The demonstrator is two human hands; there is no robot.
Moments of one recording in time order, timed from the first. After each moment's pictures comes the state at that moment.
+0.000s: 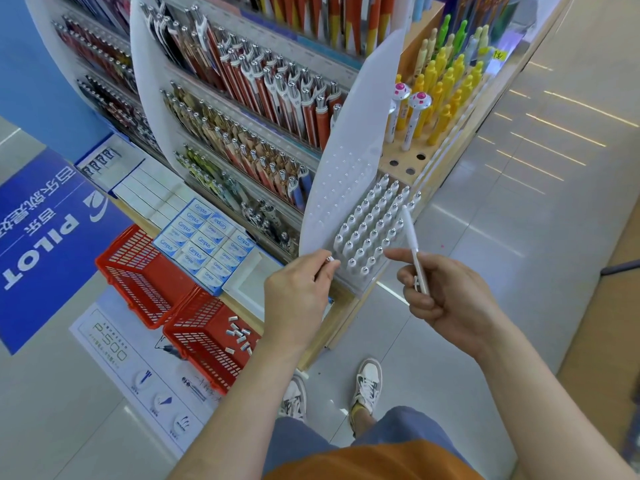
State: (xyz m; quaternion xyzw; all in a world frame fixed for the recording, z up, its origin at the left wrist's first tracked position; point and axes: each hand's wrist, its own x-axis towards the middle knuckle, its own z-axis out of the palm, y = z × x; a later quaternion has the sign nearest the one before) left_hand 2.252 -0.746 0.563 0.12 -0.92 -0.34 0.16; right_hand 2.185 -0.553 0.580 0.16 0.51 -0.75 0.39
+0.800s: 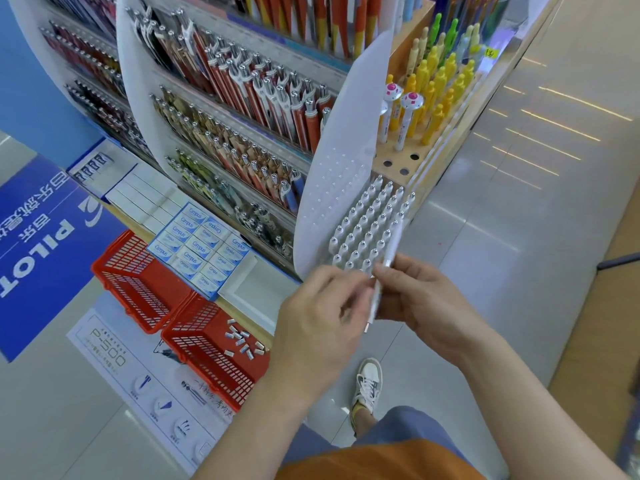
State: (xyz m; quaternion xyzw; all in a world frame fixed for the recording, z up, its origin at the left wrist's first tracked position) left_hand 2.272 -0.715 0.610 0.05 -0.92 -0.37 0.13; right_hand 2.202 -0.577 0.606 0.07 0.55 -0.73 0.40
